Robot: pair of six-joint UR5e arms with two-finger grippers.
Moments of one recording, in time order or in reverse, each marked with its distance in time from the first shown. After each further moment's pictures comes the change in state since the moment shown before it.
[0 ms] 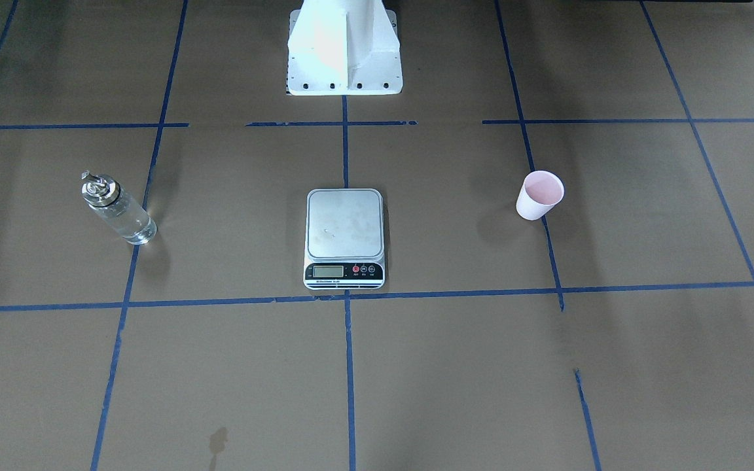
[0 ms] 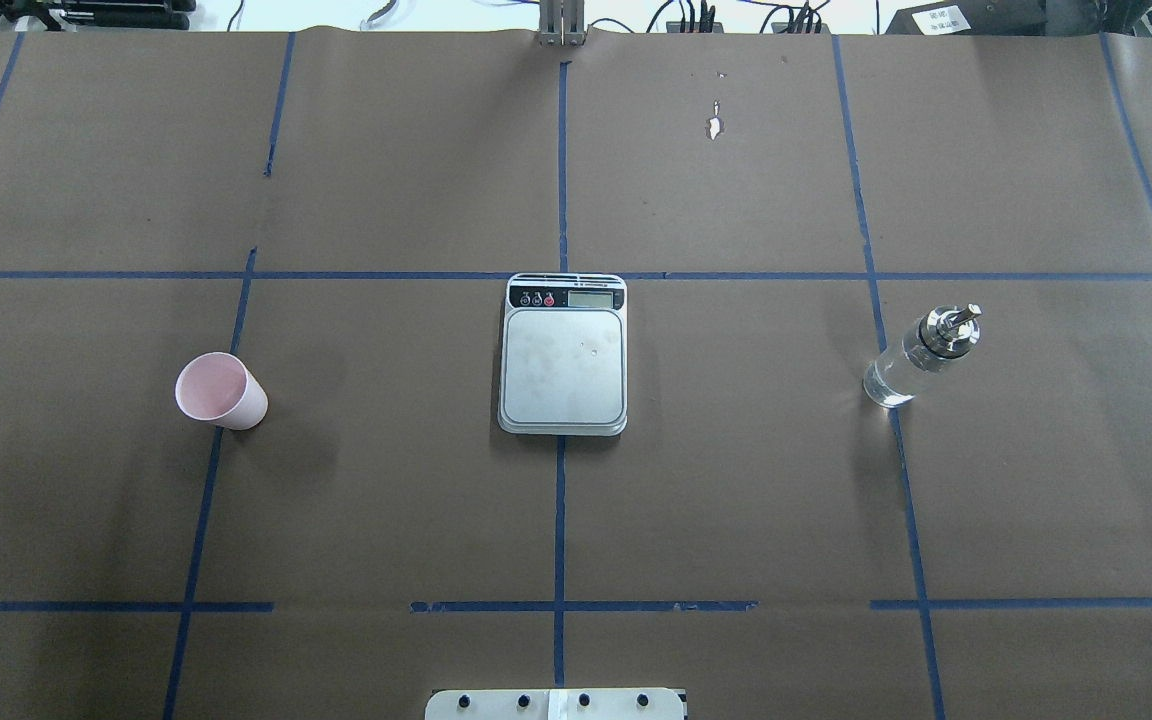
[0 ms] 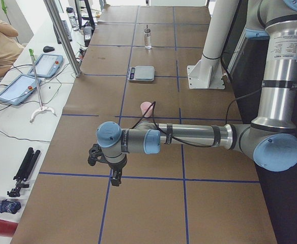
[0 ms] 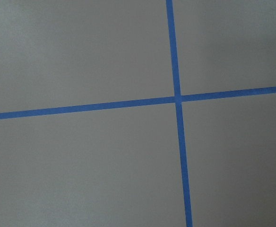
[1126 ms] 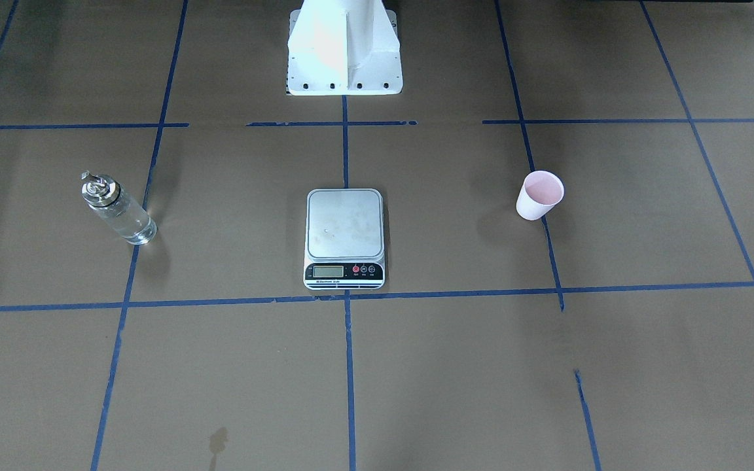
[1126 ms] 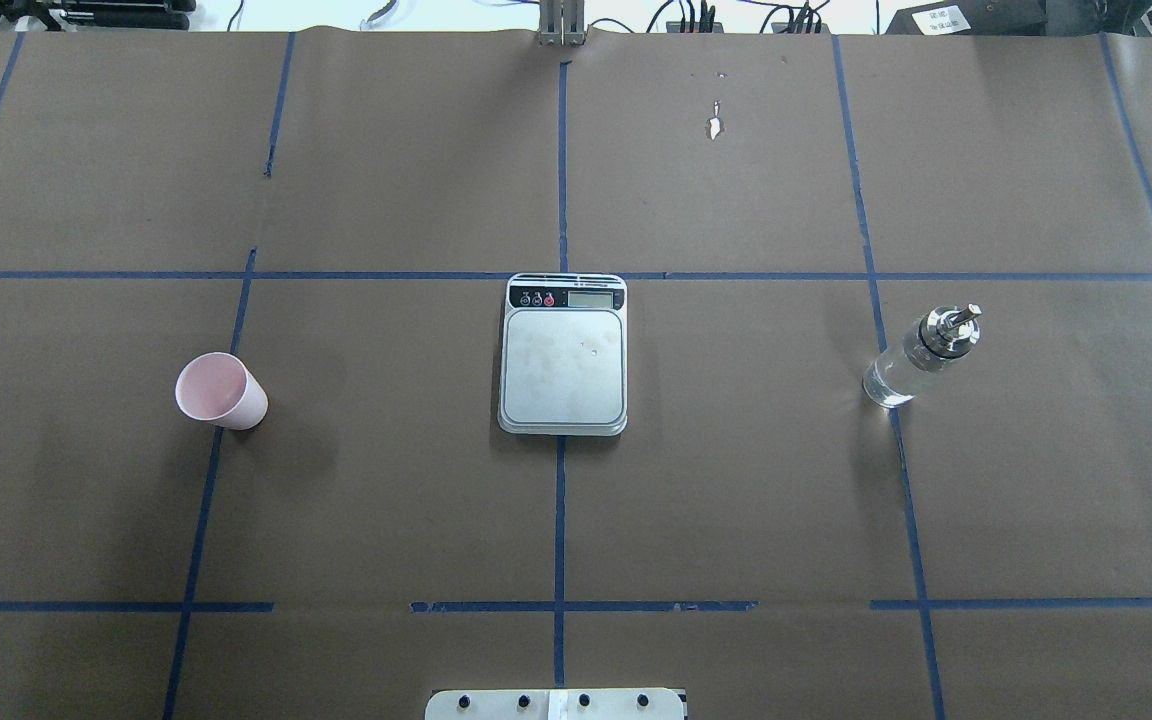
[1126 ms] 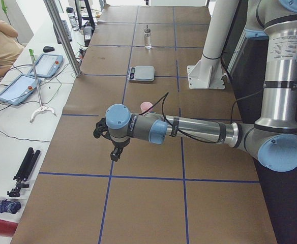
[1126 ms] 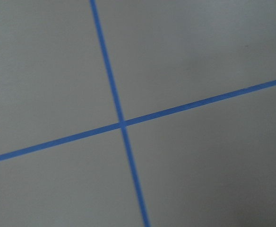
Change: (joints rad) left arm 0.086 0.050 -0.139 -0.172 -0.183 -0.013; right arm -0.002 -0.003 -0.049 0.062 0.089 0.007
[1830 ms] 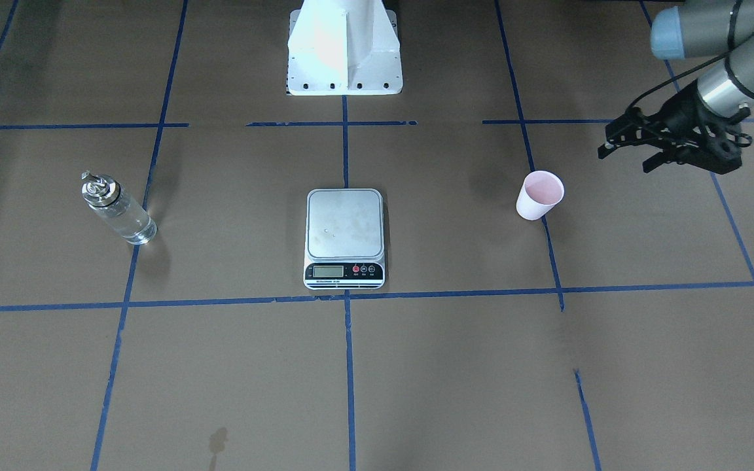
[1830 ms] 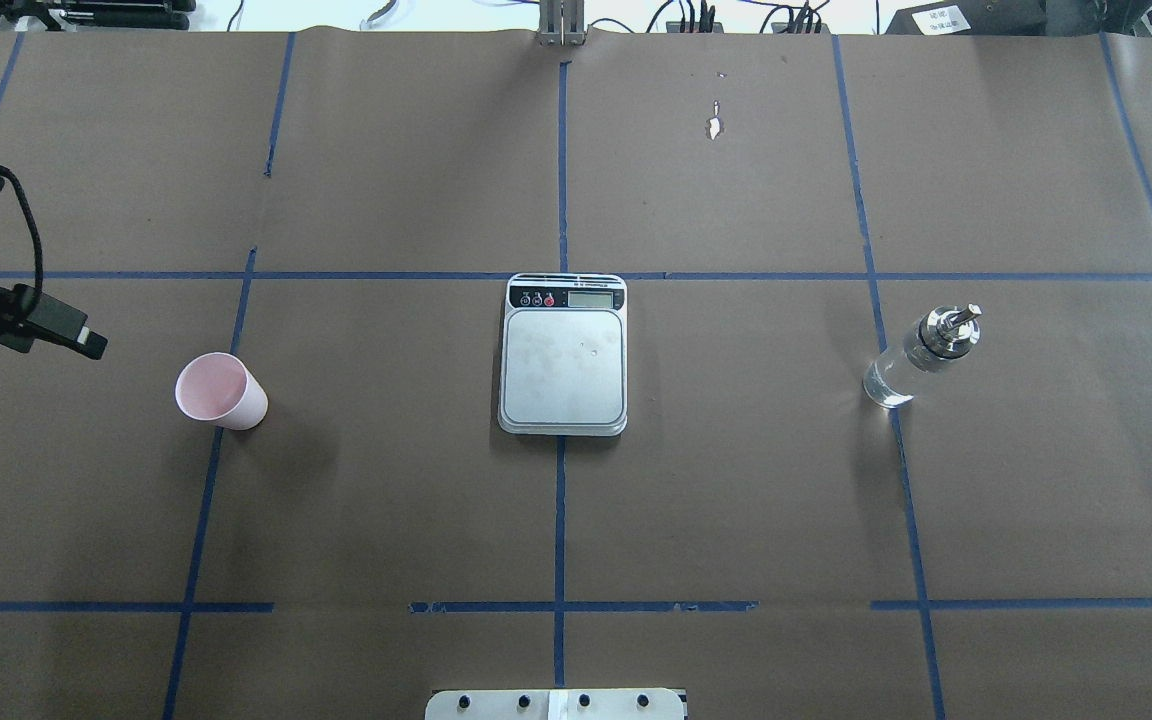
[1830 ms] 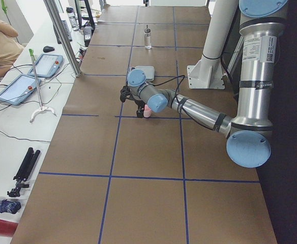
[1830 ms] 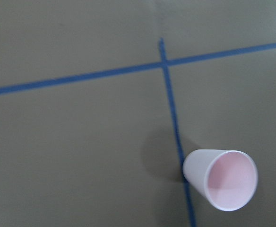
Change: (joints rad) left arm 0.497 -0.010 -0.254 -0.156 0.109 -0.799; right arm -0.006 0.001 -0.024 0.066 0.128 0.003
